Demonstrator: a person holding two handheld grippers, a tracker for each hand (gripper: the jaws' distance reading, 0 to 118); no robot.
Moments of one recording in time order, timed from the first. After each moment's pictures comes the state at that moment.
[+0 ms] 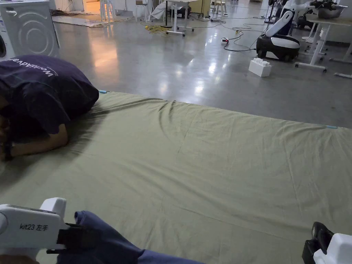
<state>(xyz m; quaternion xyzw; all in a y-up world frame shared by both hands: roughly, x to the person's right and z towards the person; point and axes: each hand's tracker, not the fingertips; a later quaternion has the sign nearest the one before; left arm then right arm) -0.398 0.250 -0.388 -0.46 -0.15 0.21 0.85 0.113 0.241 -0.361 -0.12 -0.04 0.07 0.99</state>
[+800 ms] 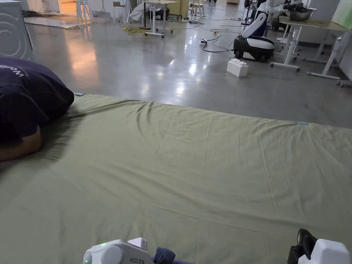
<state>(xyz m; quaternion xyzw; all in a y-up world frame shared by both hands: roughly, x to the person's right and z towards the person) -0.198 0.131 -0.428 -0.56 -0.14 0.24 0.78 0.140 0.228 -0.341 -0.14 -0.07 0.05 0.99</state>
